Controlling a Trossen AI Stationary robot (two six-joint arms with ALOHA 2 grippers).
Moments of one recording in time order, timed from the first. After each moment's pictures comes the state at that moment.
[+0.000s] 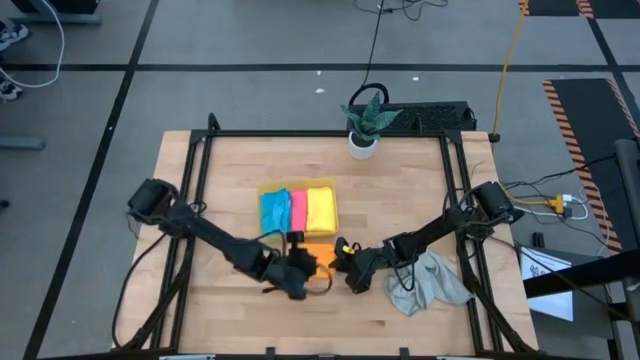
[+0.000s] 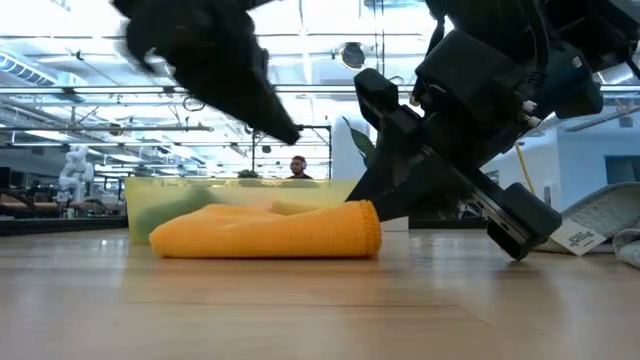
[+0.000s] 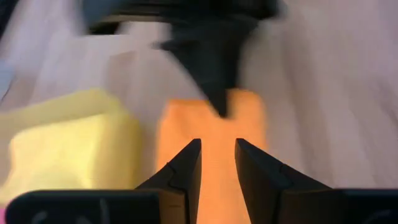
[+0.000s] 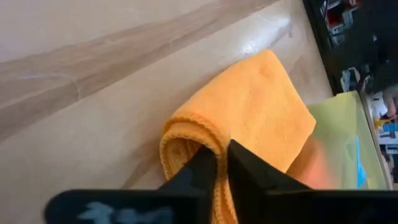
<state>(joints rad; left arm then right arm) -0.47 1.79 1.13 -0.26 -0.50 -0.19 0.36 1.91 0.72 0.48 0.26 -0.88</state>
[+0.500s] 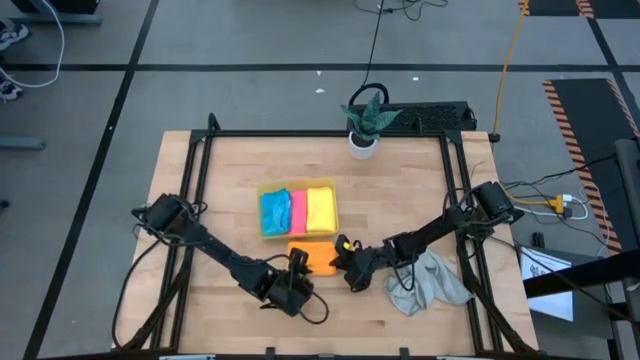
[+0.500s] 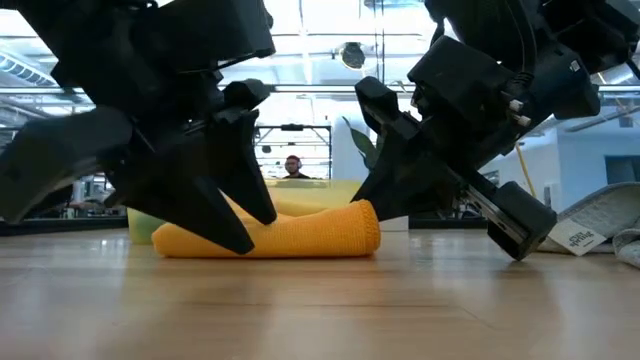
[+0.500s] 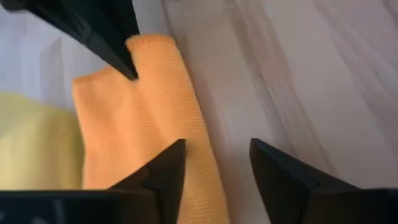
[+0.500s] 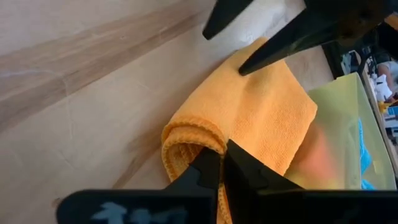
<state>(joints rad) -0.55 1.95 1.13 -0.25 -0.50 -0.01 0.37 1.91 0.72 0.48 0.26 -0.79</state>
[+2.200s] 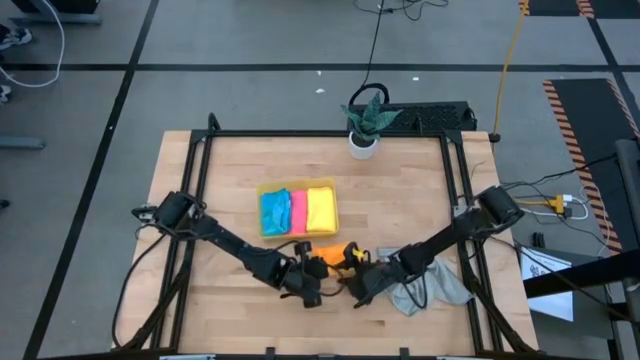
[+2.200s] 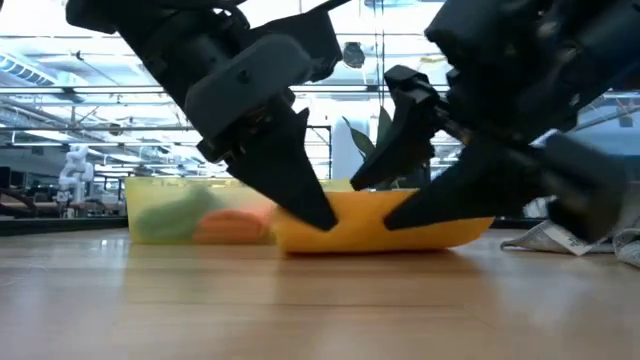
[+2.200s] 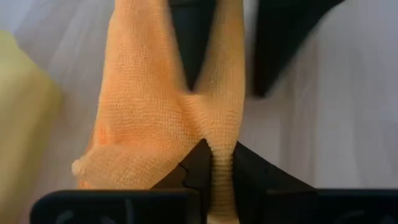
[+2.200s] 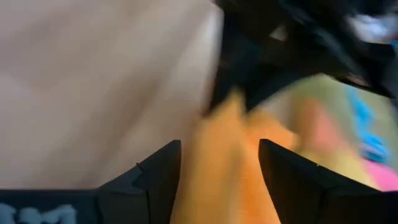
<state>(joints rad) -0.44 2.00 1.20 -0.15 -0.41 -0.48 0.49 1.86 0.79 0.42 0.46 -0.42</state>
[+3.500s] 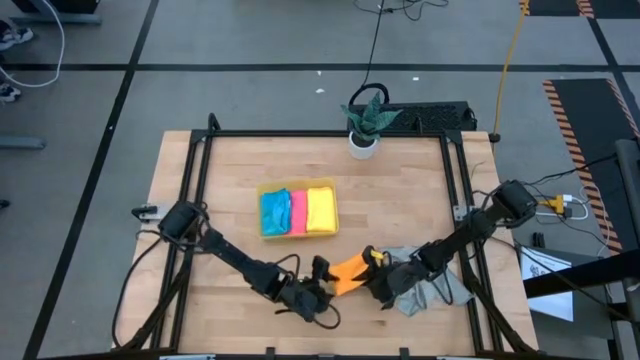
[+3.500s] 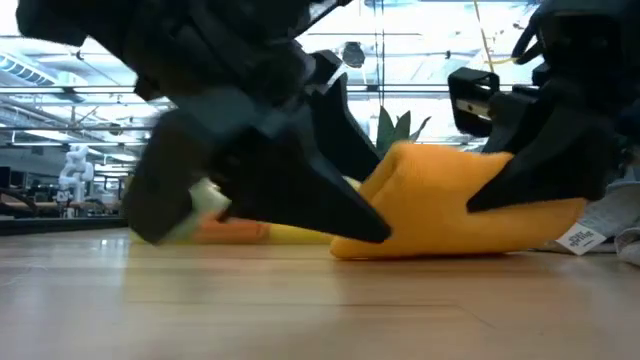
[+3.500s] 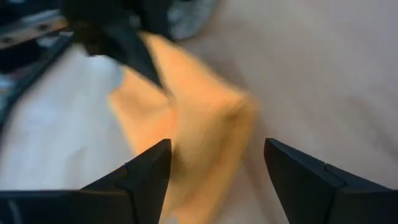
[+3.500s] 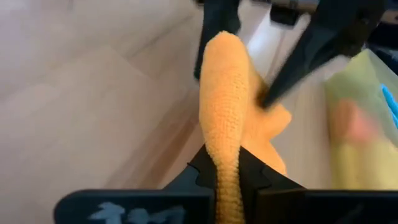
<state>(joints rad) -0.52 2.09 1.20 0.16 -0.51 0.27 0.58 1.72 0.56 0.55 0.38 -0.35</state>
